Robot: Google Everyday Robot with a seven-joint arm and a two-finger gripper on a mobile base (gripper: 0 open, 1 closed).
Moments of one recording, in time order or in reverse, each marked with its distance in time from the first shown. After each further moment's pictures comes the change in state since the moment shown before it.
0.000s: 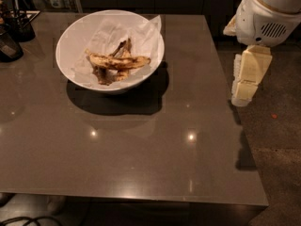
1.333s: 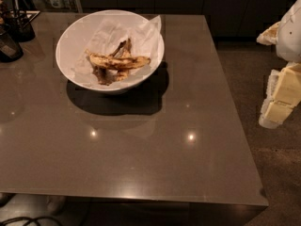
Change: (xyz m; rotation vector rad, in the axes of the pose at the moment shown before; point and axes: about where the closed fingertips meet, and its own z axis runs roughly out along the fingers) arm 0.044 0.043 -0.022 0.053 -0.036 0.123
